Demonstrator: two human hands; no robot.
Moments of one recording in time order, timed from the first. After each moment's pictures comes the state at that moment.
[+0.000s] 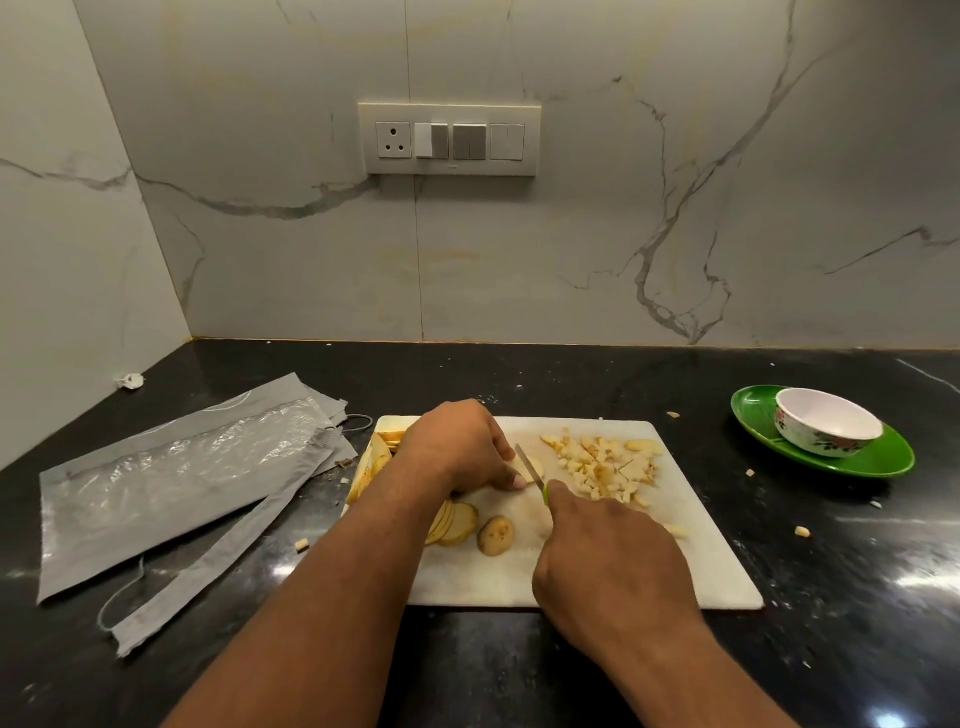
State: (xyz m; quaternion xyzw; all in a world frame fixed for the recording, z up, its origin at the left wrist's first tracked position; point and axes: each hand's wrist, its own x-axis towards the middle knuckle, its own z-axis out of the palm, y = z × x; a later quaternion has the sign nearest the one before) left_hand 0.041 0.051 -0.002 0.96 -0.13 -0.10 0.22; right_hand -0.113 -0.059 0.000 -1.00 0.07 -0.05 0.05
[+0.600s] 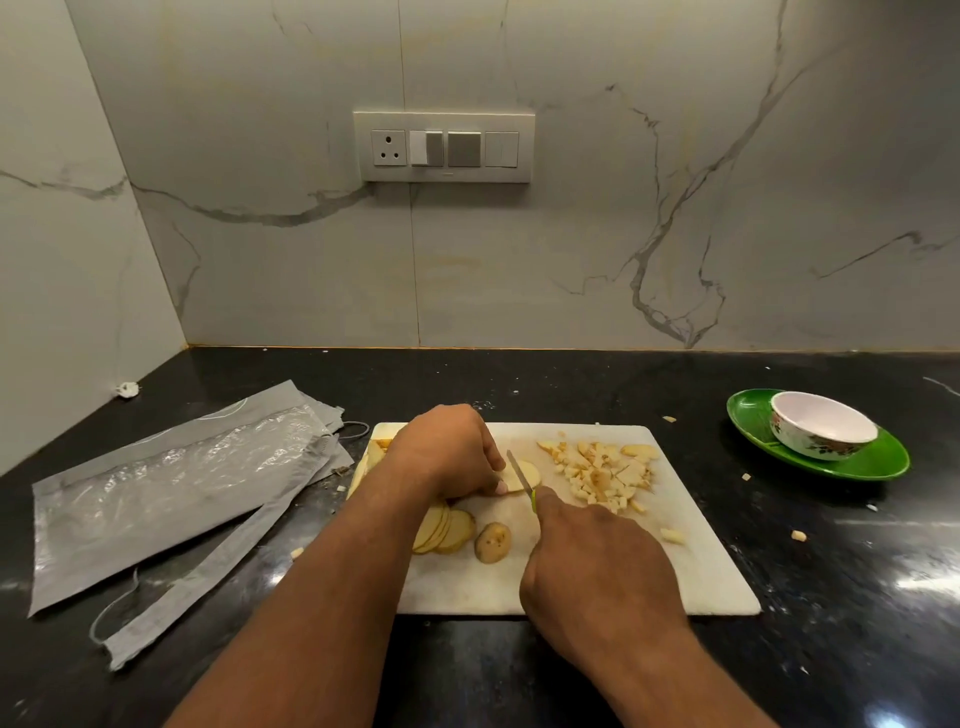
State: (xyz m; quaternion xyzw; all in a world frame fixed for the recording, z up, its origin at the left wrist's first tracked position) left_hand 0.039 0.057 0.003 0.97 -0.16 -0.08 0.19; right_hand -0.112 -0.053 -0.001 -1.00 0.07 -0.05 0.05
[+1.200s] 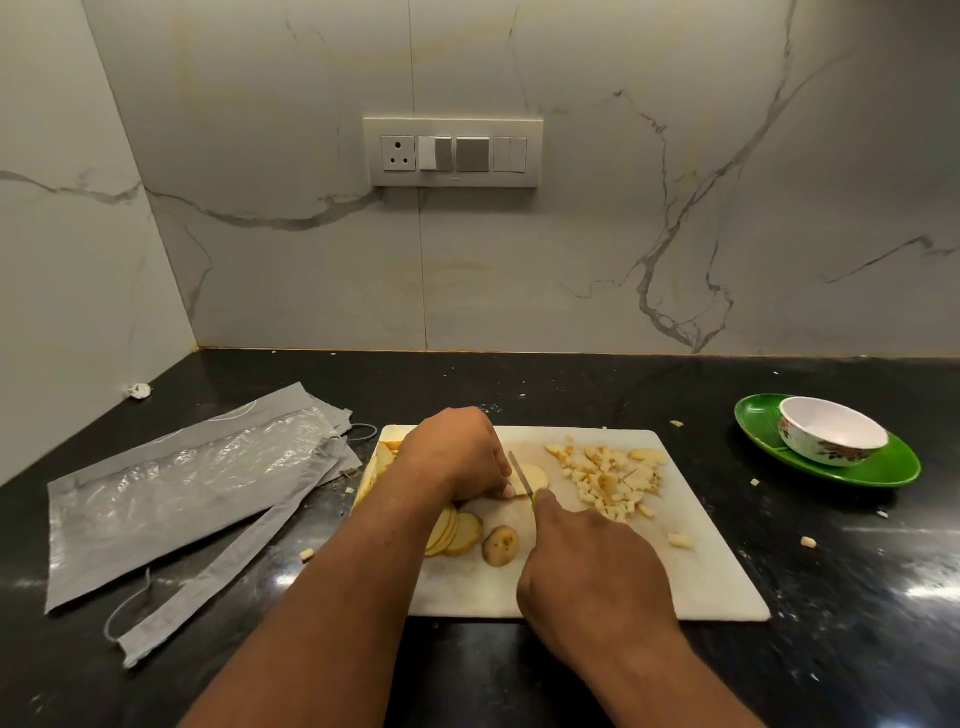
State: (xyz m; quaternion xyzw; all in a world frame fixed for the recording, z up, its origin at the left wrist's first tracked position) left_hand 0.041 0.055 0.002 0.97 -0.13 -0.09 0.20; right_hand -0.111 -0.045 0.000 -1.00 0.07 -0.03 0.05
